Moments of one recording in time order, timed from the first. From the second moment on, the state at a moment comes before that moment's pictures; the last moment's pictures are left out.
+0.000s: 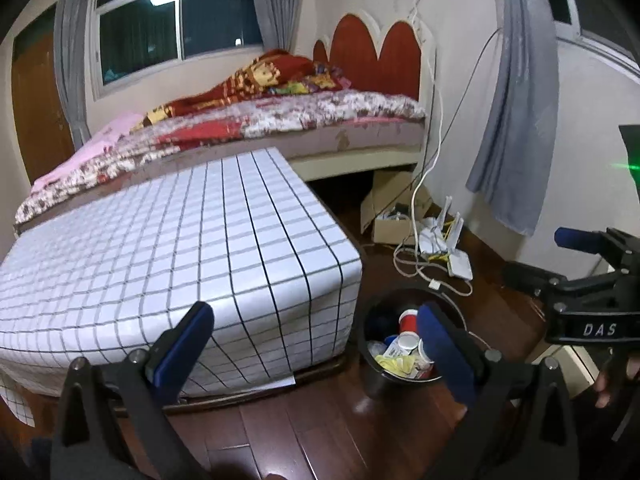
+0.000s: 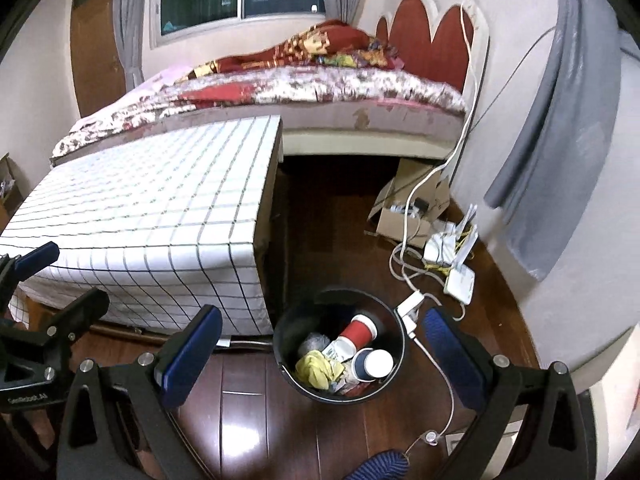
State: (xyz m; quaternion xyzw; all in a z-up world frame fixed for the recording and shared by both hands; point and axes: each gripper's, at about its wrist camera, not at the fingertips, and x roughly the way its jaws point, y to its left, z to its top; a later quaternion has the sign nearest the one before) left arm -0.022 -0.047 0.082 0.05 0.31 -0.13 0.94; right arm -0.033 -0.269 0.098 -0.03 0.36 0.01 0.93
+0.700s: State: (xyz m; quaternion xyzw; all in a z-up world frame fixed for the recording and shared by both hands) left arm -0.074 -0.021 0.122 0.02 0.26 -0.13 0.96; right arm -0.108 -0.250 0.163 -0.04 0.30 0.00 0.95
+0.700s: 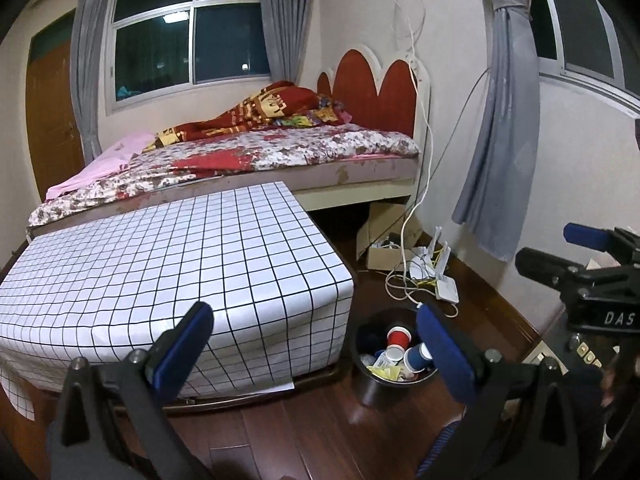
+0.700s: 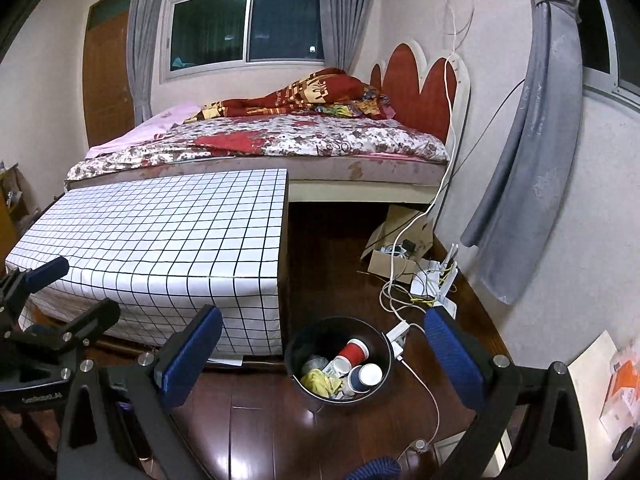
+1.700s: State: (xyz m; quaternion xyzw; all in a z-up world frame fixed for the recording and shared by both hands) left arm -0.080 -0.029 0.131 0.03 0.25 -0.14 0.96; right arm -0.116 -0.249 0.169 -0.03 0.29 0.00 0.96
